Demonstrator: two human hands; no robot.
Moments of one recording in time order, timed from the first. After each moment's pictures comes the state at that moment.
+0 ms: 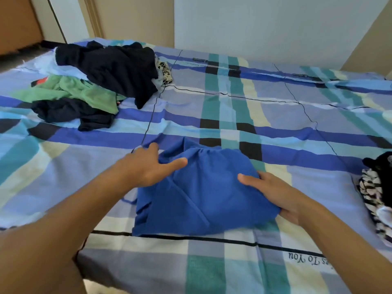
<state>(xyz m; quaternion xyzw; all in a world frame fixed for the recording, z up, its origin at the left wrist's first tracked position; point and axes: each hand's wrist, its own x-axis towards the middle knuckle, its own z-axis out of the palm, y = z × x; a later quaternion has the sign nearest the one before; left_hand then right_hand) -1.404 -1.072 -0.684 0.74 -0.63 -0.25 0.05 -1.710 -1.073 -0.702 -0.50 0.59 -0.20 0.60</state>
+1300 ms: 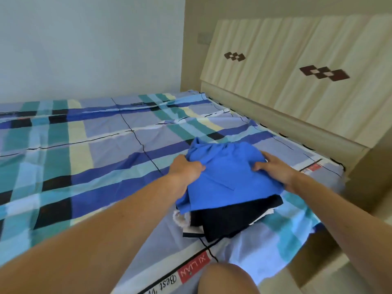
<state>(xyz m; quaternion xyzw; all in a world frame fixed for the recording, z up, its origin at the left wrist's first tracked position) -1.911 -1.125 -0.650 0.49 -0.61 -0.58 0.23 -2.158 -1.009 -0.646 -0.38 0.78 -0.38 0.32</state>
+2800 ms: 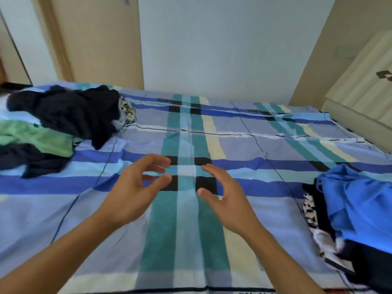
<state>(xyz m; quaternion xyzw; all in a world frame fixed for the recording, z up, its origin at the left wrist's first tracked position) -1.498 -1.077 -0.647 0.51 -0.67 -0.29 0.44 -1.729 -1.092 -0.682 -0.73 0.51 -0.39 0.25</state>
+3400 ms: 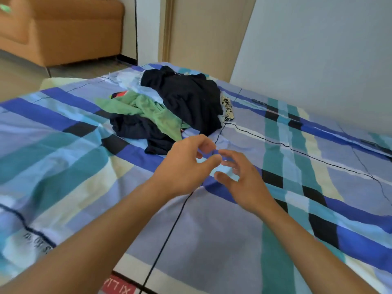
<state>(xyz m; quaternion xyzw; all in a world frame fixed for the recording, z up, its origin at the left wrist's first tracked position) -1.322 -1.096 -0.645 0.63 -0.60 -0.23 0.44 -1.492 -1.182 -0.694 -0.81 0.39 -0.29 0.33</state>
